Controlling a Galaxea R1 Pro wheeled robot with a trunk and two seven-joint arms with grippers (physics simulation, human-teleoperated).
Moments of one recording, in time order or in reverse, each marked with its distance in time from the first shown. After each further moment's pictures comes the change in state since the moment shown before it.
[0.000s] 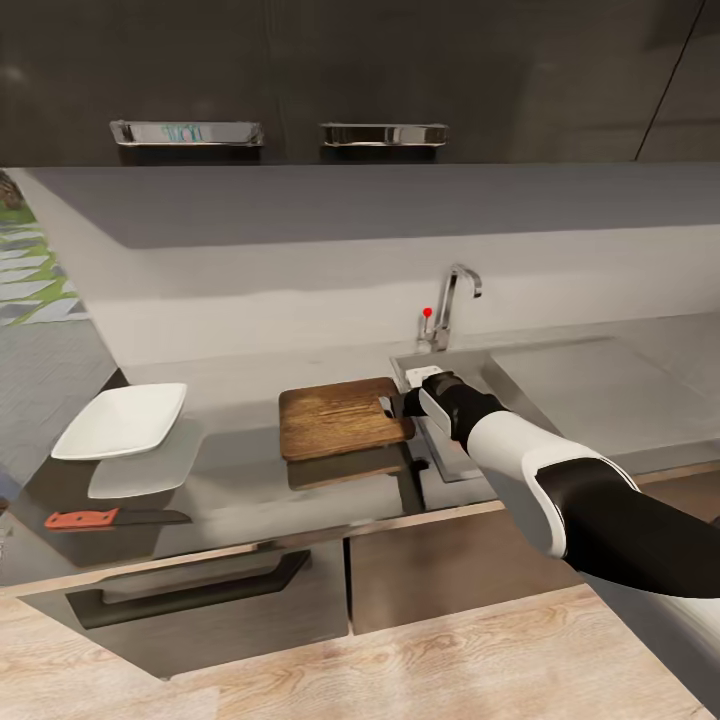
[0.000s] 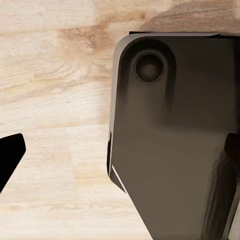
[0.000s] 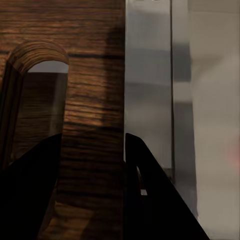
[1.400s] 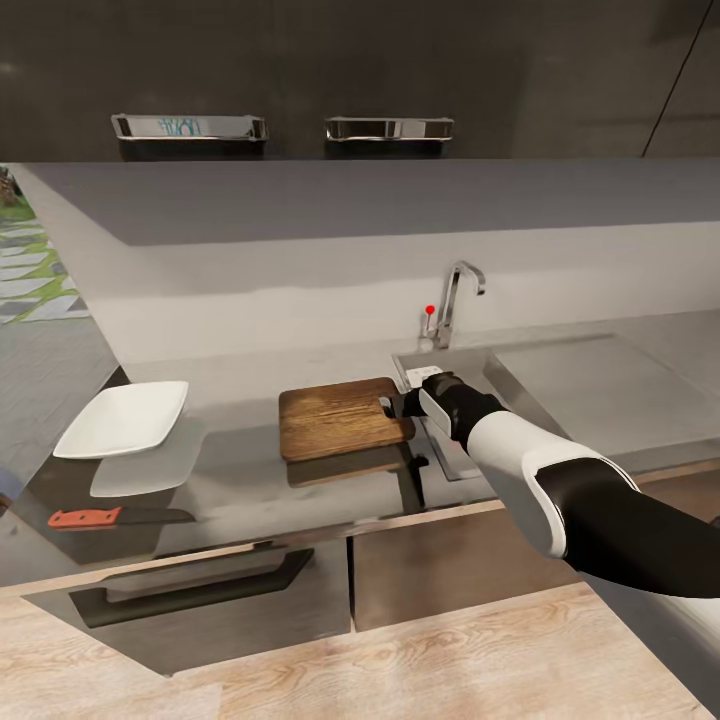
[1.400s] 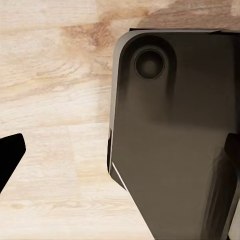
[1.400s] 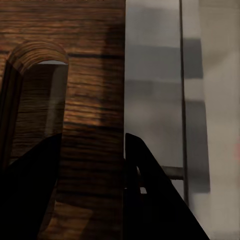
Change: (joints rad) left arm 0.000 0.000 0.000 0.000 0.000 0.000 0.000; right arm 0.000 0.000 -0.001 0.000 0.003 0.001 0.001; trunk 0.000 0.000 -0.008
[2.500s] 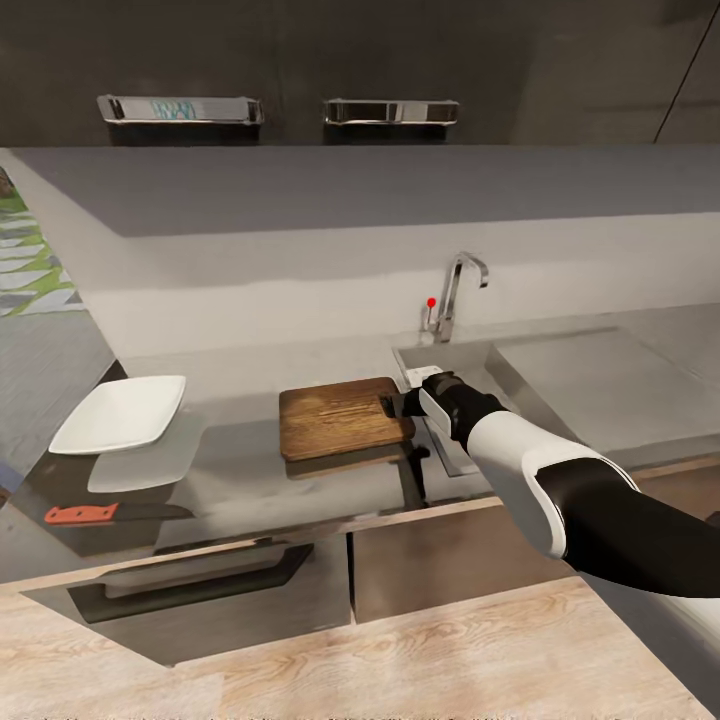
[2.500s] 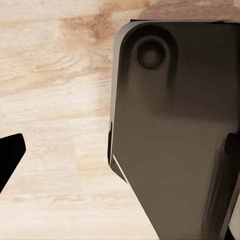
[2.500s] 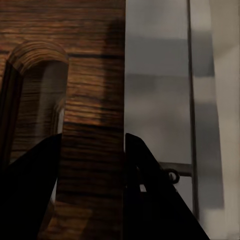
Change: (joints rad) left arm 0.000 0.000 0.000 0.000 0.000 0.000 0.000; right arm 0.000 0.000 -0.002 -0.002 0.000 0.000 -0.001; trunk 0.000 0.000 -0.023
